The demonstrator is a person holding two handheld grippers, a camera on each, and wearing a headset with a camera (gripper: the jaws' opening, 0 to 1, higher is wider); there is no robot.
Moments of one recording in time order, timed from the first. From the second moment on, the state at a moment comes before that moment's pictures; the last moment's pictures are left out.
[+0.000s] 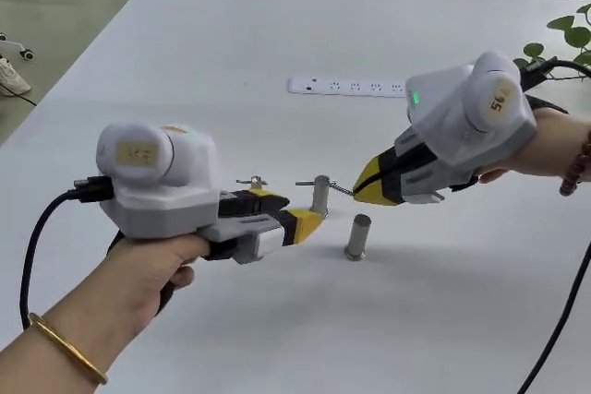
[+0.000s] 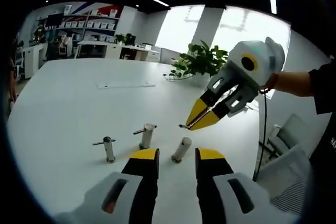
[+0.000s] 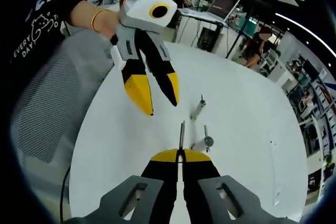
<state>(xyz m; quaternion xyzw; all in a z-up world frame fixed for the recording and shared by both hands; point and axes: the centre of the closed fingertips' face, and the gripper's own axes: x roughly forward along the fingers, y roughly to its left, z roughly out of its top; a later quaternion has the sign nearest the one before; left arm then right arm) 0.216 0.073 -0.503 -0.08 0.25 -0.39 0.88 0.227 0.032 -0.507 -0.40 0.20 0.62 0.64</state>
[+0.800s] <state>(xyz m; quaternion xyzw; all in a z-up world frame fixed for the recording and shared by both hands) 0.204 0.056 -0.491 -0.13 0.26 -0.42 0.86 0.200 0.047 -0.503 -0.44 0.15 0.65 0.60</state>
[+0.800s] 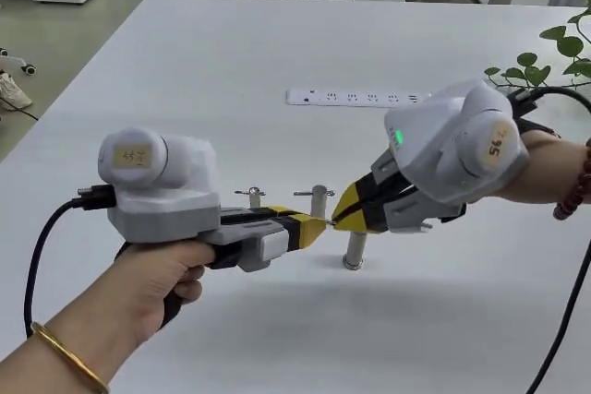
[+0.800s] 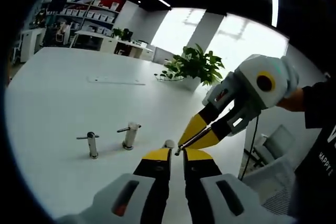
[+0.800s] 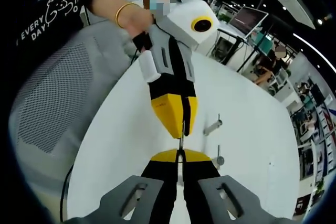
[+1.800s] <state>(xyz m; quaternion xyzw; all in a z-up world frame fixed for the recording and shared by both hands) 0.203 0.052 -0.486 -0.11 0.23 -0.44 0.86 0.198 0.051 -0.501 -0.41 0.16 0.64 0.63</state>
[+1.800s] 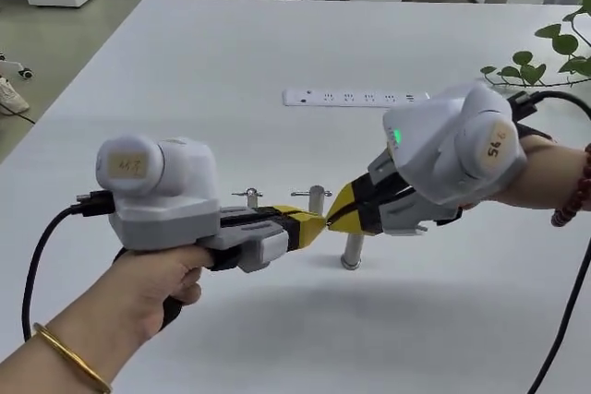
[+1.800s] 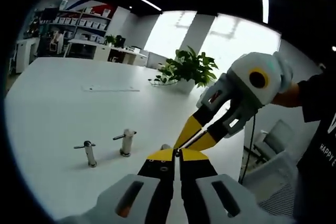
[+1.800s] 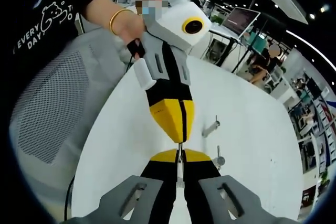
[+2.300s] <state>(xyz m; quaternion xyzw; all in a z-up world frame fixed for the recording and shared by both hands) 0.202 0.061 -0.489 -0.09 0.20 -0.45 0.86 0.196 0.041 -0.508 -0.23 0.24 0.63 0.70</state>
